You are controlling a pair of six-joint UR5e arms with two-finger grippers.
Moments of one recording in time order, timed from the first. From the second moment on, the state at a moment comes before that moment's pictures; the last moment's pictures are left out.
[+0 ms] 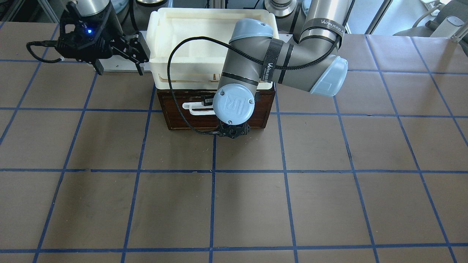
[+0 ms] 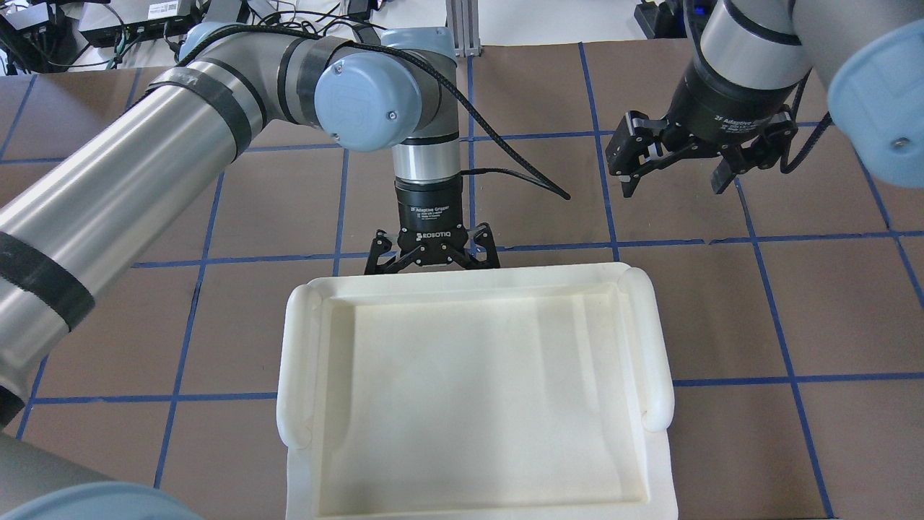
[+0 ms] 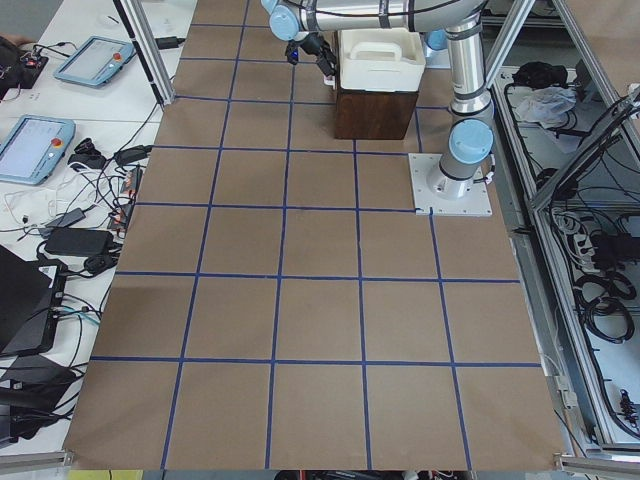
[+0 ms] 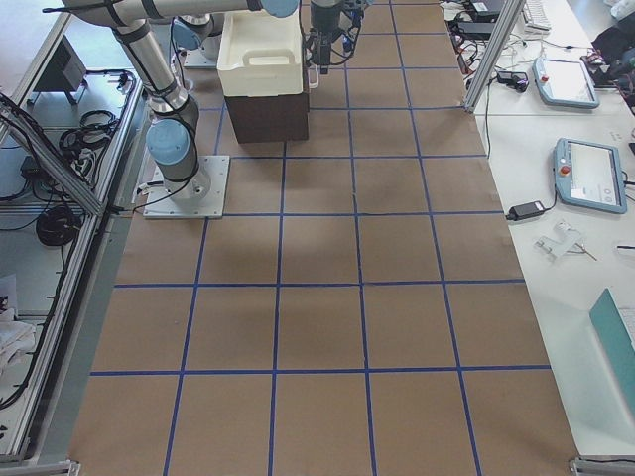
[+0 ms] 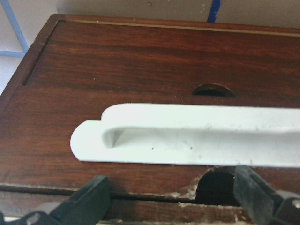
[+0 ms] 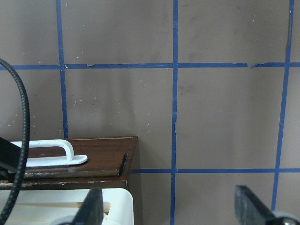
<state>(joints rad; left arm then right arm) -1.91 -2.01 -1.40 -1.98 1.37 -0.36 1.62 -1.66 1.60 -1.51 -1.55 0.05</state>
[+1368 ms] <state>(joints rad) -1.79 -1.76 -1.38 -1.69 1.50 -0.24 1.62 -1.66 1.60 -1.51 -1.55 0.05</state>
